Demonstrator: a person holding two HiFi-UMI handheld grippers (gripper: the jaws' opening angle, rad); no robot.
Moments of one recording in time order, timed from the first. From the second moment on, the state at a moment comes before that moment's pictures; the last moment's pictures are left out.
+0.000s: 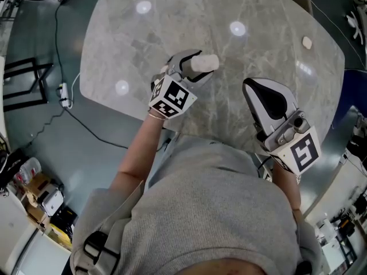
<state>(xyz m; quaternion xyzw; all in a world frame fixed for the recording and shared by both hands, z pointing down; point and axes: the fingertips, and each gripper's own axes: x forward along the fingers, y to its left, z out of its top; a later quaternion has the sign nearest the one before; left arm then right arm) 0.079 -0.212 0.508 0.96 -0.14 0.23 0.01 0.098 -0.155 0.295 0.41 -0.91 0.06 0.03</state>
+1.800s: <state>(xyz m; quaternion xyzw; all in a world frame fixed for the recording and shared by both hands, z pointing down) 0.036 -0.191 0.509 0.93 -0.26 0.25 0.05 0.092 -0.134 0.296 0.40 -0.91 0.08 -0.01</state>
